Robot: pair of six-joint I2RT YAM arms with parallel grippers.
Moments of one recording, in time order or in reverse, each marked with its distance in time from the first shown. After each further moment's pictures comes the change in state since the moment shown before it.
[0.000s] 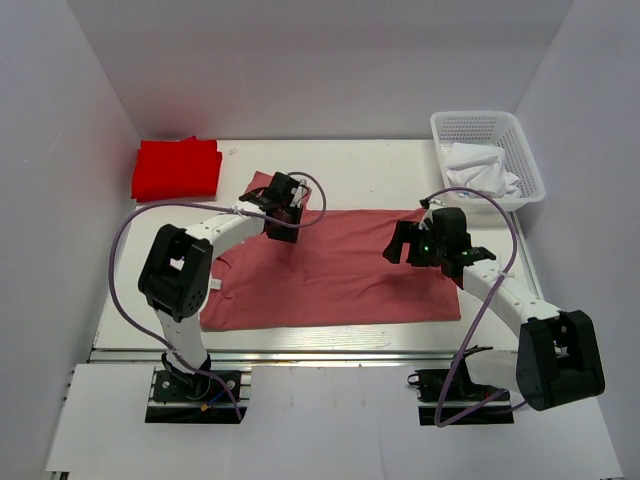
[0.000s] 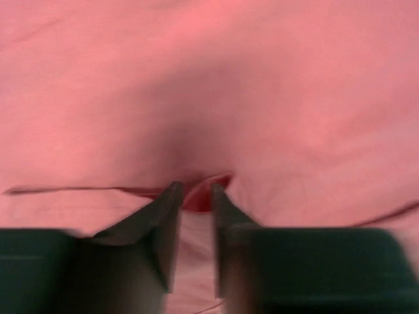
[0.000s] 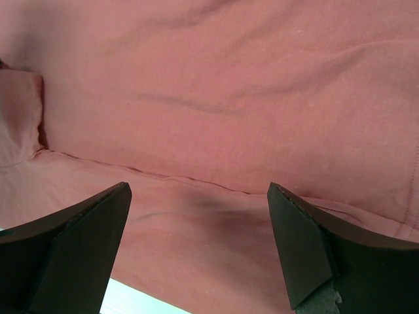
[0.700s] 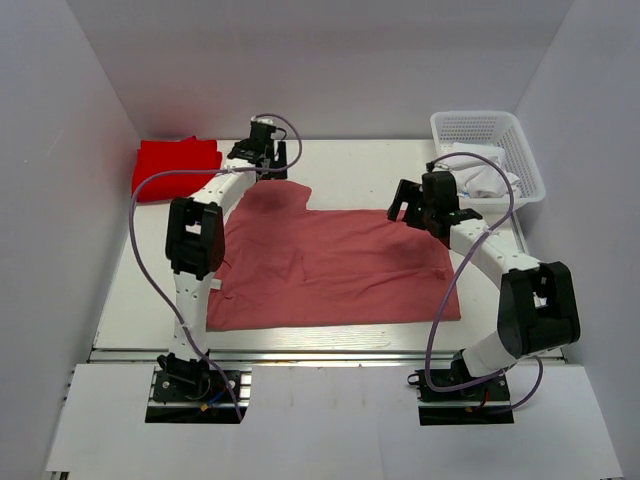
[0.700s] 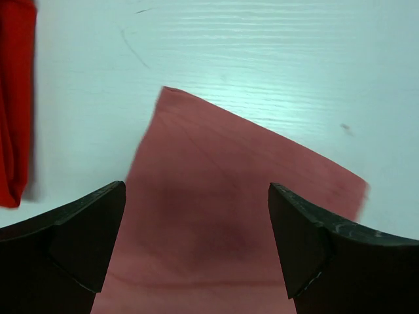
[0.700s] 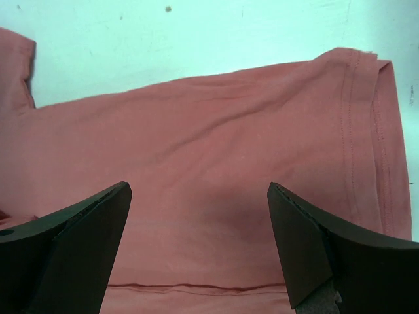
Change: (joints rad) left arm 0.193 0.381 0.613 0.033 -0.295 0.020; right arm 0.000 0.269 0.316 0.013 0.273 0.120
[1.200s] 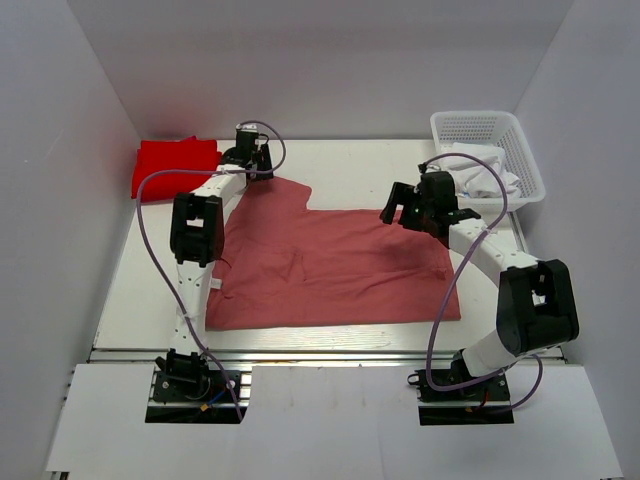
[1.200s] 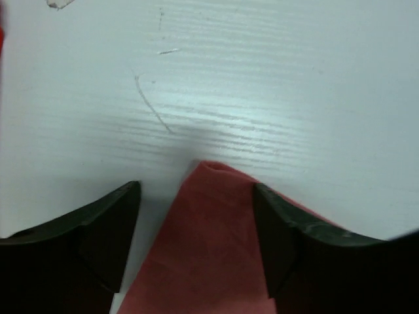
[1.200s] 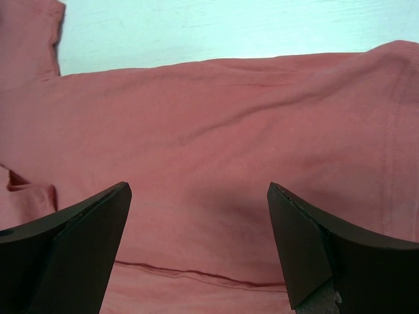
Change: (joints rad) left arm 0.130 0.249 0.108 0.180 0.134 -0.029; right arm 0.000 0.022 0.004 -0.006 -0.119 -0.038
